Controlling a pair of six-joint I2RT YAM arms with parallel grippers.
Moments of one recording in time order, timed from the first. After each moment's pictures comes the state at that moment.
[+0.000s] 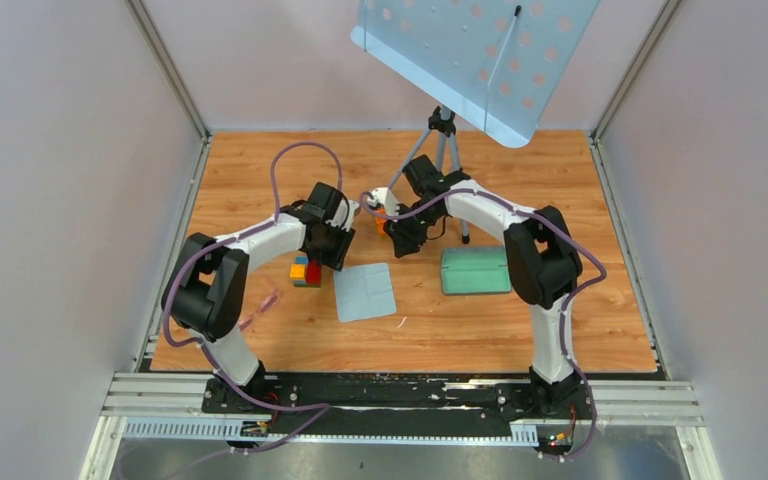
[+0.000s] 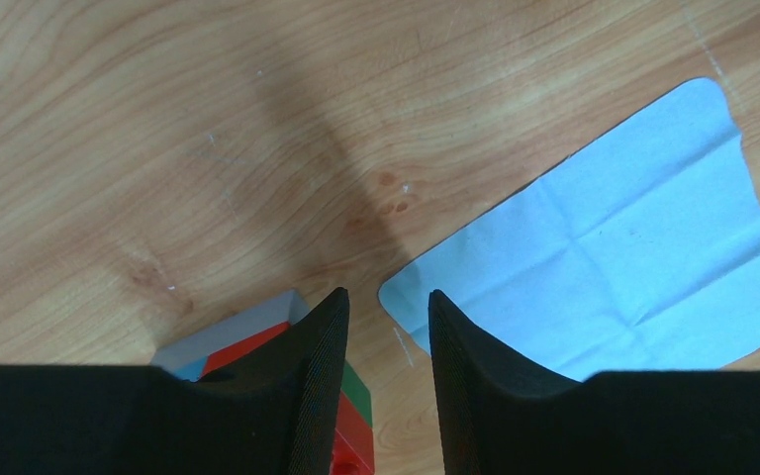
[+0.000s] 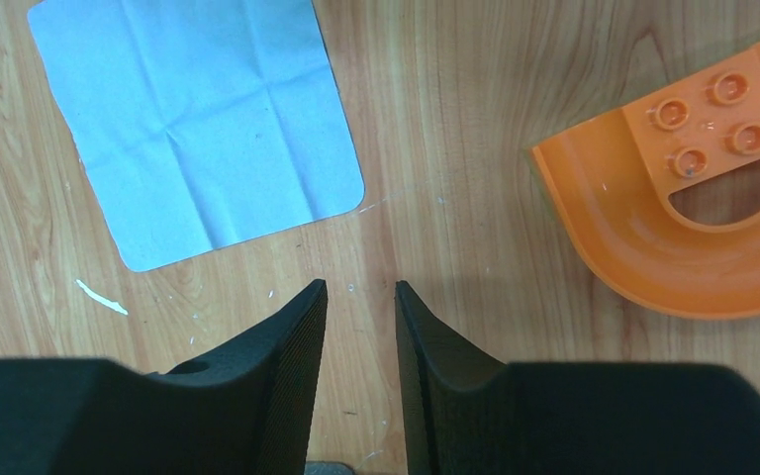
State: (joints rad) left arm -0.42 1.70 1.04 -0.49 0.09 0.00; right arm 0.57 2.04 1.59 -0.73 -0.62 -0.71
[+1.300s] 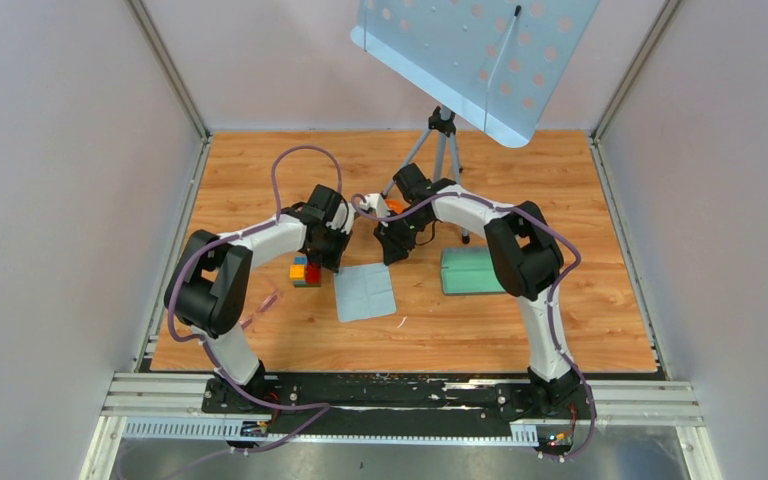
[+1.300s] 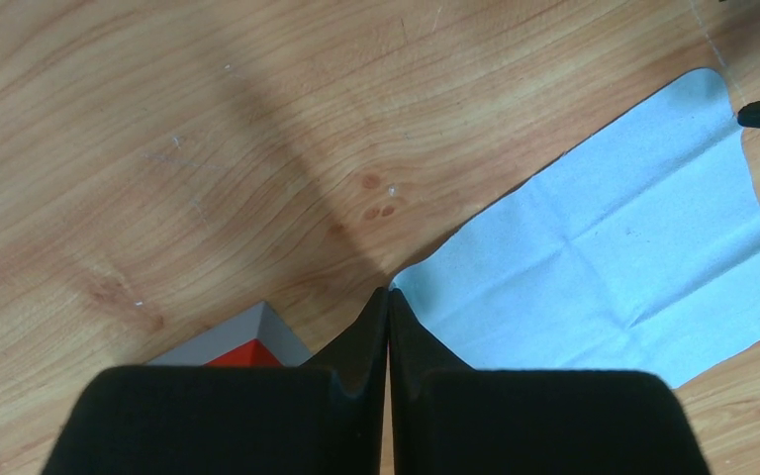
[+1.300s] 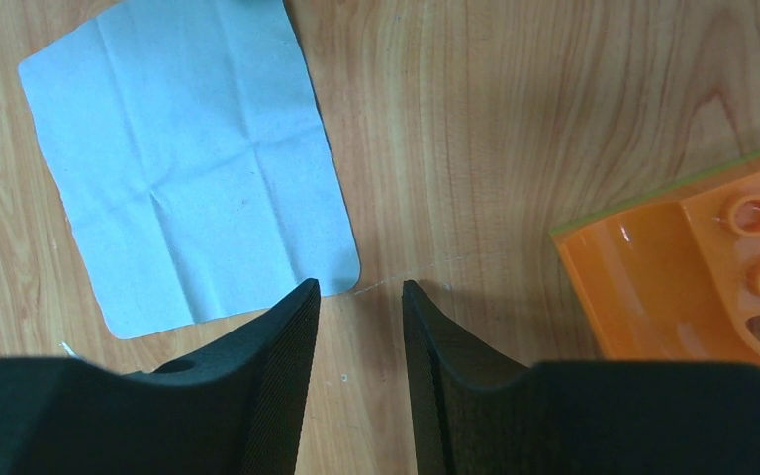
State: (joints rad) left arm -0.42 1.73 1.02 -0.47 0.14 0.00; right arm 0.59 2.17 1.62 -0.65 -0.70 -0.64
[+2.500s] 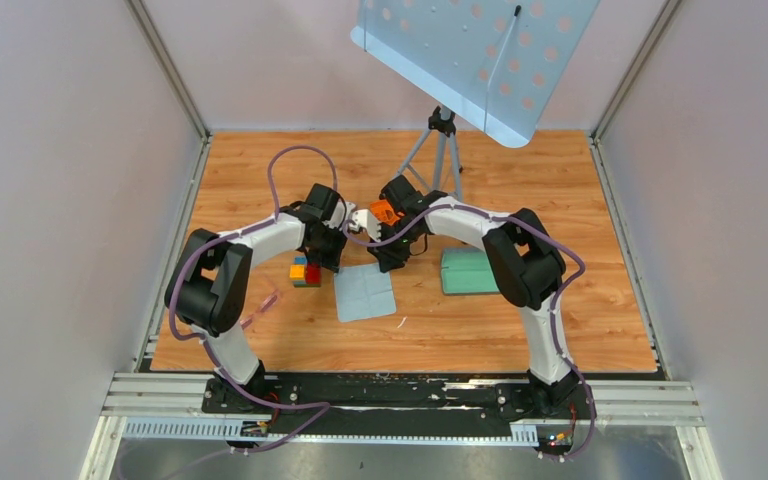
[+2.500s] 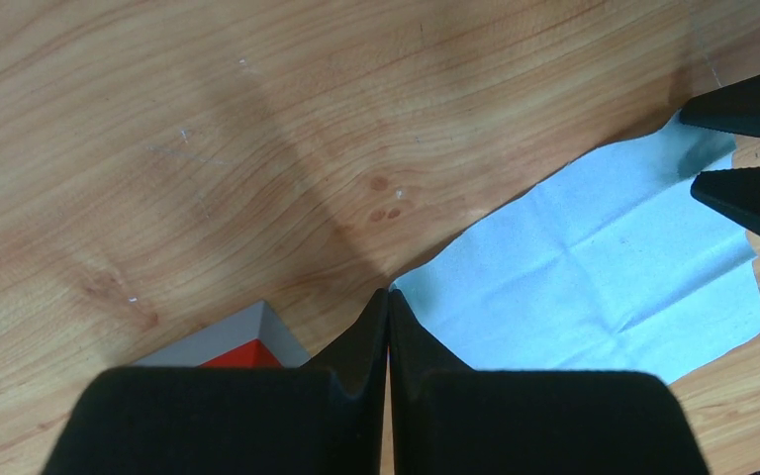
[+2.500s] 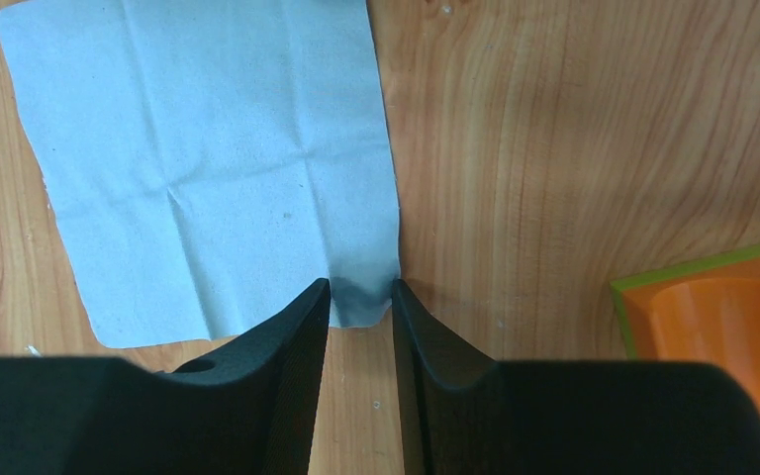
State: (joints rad) left arm -0.40 1.74 1.02 -0.47 0.16 -0.05; right arm 0.68 2.11 1.53 -0.58 -0.60 -0.73
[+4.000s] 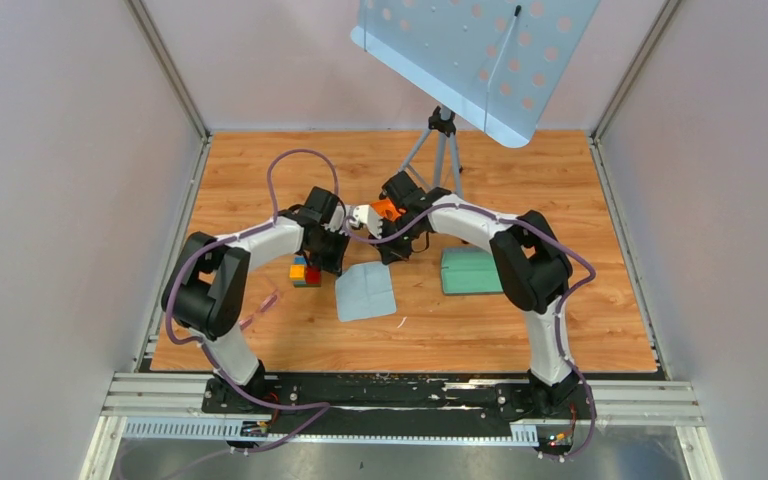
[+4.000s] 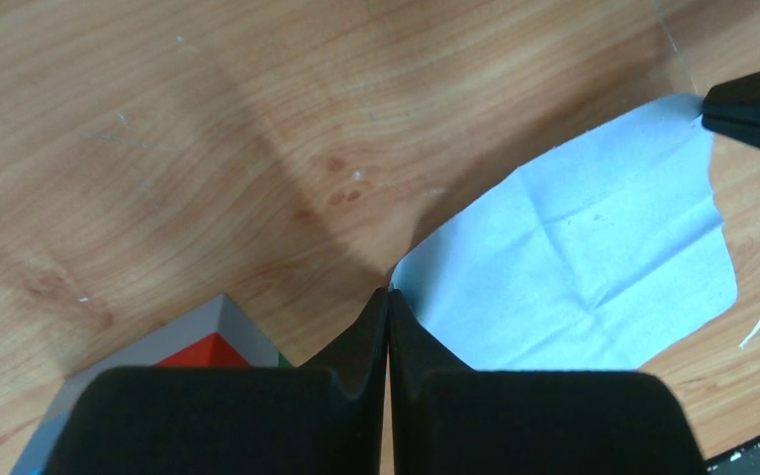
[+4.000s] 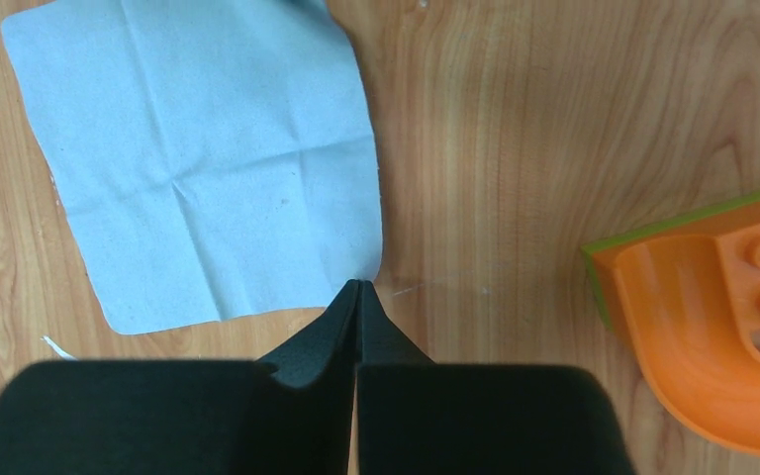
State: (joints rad) left arm -0.40 1.72 1.00 -0.45 0.21 -0.05; right arm 0.68 2.07 1.53 -0.60 -0.56 -0.71
